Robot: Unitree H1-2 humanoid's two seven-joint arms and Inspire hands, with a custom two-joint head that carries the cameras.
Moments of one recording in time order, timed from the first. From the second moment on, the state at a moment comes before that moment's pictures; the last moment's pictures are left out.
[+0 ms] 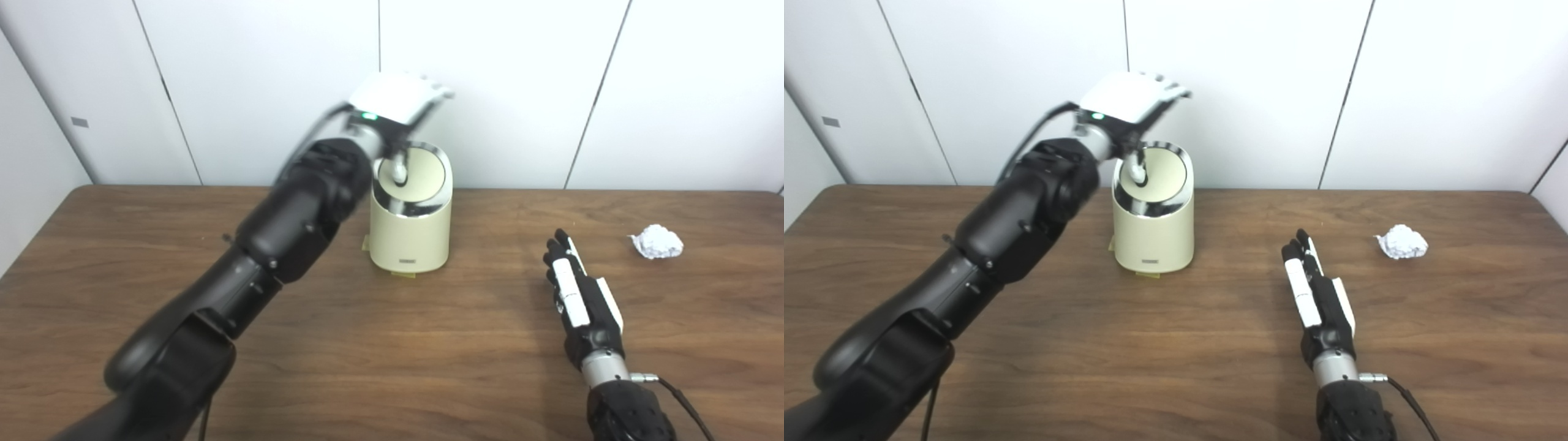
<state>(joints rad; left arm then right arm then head) -0.90 0.23 -0.41 0.26 0.82 0.36 -0.42 -0.09 -0.01 -0.04 -0.15 0.00 0.26 -0.04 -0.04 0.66</state>
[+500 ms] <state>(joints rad) -0.51 0.16 0.01 -0.08 0.41 0.36 -0.20 -0.08 -0.03 -0.05 -0.16 0.01 0.26 -0.03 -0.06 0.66</state>
